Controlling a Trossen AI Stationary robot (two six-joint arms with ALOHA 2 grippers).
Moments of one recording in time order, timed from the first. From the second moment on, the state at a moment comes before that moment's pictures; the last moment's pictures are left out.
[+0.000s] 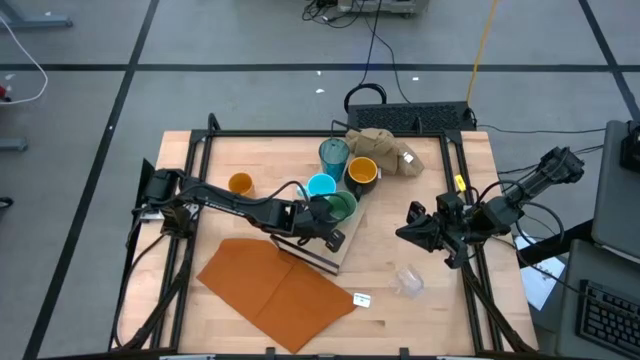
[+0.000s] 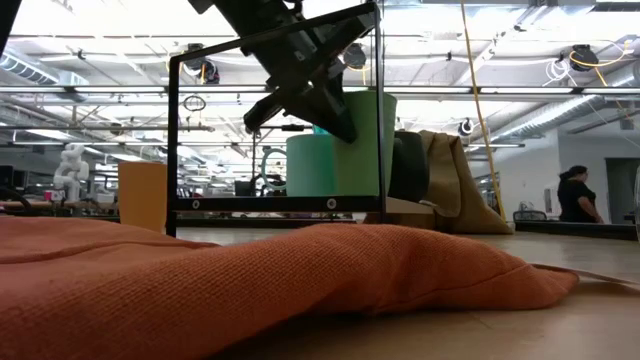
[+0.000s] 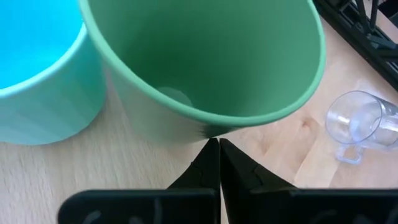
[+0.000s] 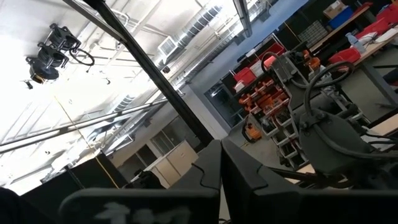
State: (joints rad) left arm -0.14 1.83 1.31 -0.33 -0.33 -0.88; right arm 0.59 0.89 0.65 0.60 0.44 0.59
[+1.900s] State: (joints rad) left arm -0.19 1.67 1.31 0.02 -0.15 -0.81; right arm 0.57 0.82 0.65 0.30 0.36 0.72
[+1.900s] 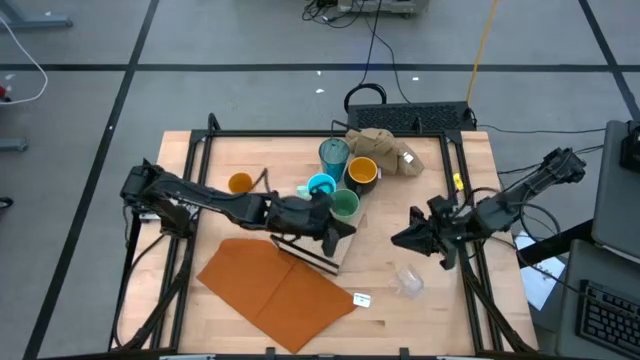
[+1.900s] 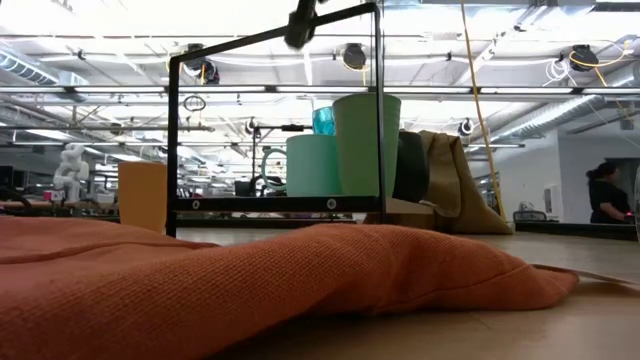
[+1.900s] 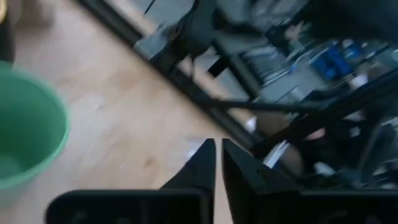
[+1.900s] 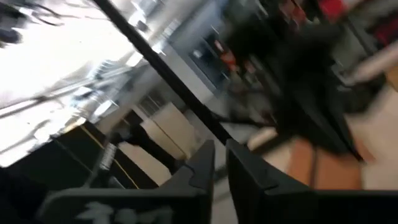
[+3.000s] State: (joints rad) left arm -0.30 1.54 1.31 0.05 0.28 -1.26; right arm 0.35 0.84 0.65 -0.57 -0.46 0.84
